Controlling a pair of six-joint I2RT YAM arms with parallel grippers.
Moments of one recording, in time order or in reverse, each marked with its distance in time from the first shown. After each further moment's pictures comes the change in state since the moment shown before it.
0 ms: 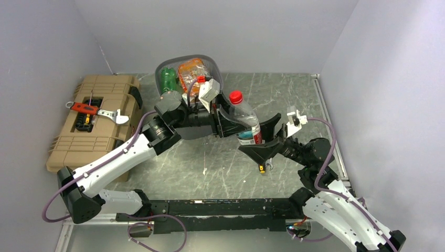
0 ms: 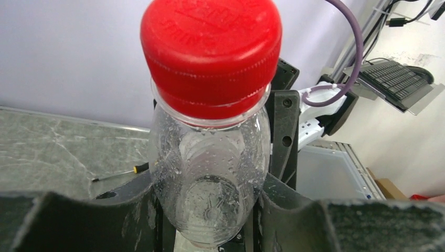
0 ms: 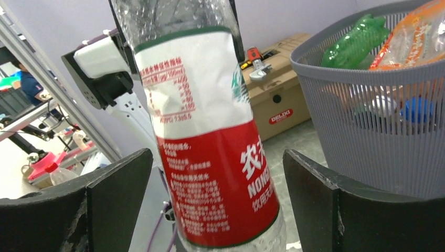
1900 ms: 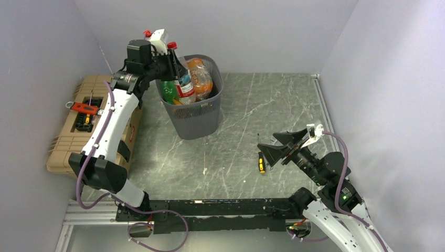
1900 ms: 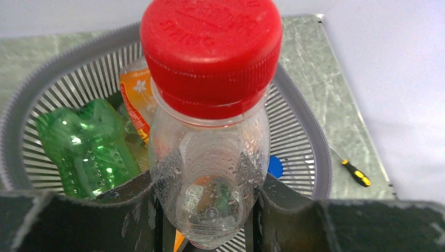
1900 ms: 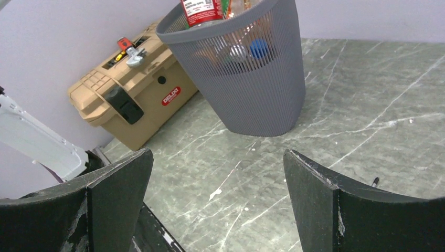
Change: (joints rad) left arm 0.618 0.305 0.539 -0.861 -0.417 0.121; right arm 0.000 -0.291 0.104 -0.708 0.459 -0.207
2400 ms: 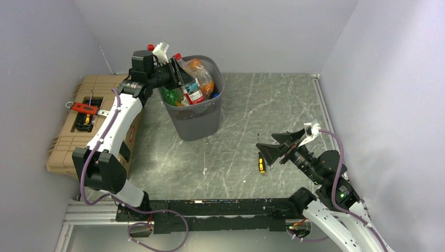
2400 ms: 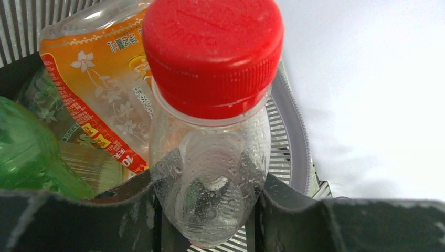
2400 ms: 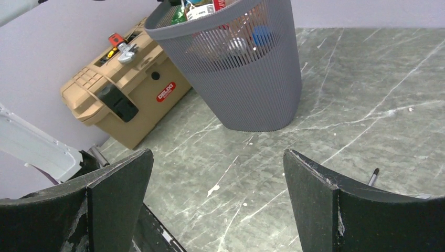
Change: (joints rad) left arm 0.062 -0.015 -0.255 0.220 0.262 -0.285; right arm 0.000 0.018 -0.024 0.000 0.010 0.016
